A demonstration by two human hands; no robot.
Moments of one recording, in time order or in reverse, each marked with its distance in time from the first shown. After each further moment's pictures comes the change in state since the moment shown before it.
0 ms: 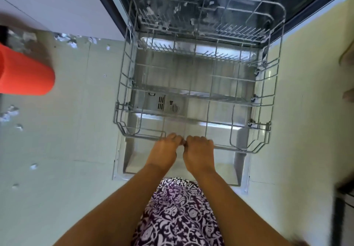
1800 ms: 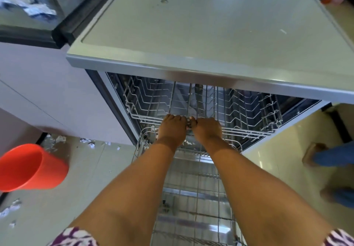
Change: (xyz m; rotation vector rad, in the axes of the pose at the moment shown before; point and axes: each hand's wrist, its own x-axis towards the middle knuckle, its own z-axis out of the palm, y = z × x) left_hand 0.164 0.147 -0.312 0.480 0.368 0.020; right_hand 0.160 -0.042 -0.353 -0.049 0.322 0.015
